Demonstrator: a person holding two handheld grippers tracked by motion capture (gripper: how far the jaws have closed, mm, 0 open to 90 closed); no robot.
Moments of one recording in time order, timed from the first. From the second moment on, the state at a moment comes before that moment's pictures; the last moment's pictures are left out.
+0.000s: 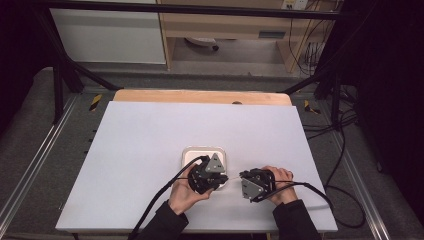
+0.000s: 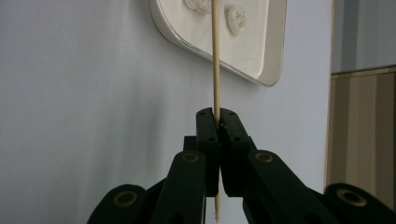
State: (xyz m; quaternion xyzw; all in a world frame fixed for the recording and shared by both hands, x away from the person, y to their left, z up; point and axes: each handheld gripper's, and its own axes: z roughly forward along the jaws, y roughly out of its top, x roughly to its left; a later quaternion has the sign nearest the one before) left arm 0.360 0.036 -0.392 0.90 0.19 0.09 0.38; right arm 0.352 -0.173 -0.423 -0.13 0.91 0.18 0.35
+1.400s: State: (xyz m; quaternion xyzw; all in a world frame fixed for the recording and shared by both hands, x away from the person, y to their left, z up) left arm 0.372 0.000 -0.394 0.96 0.13 0.09 0.21; right arm 0.350 -0.167 -0.420 -0.17 0.90 0.13 0.37
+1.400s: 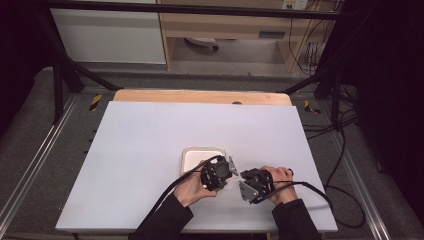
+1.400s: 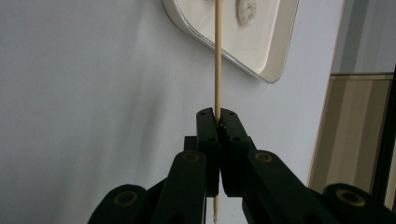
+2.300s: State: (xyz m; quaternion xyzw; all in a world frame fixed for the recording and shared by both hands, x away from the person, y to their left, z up) left arm 0.361 0.057 -0.398 0.93 0.20 0.11 0.28; right arm 0.362 -0.199 -0.415 0.15 0.90 0.30 0.29
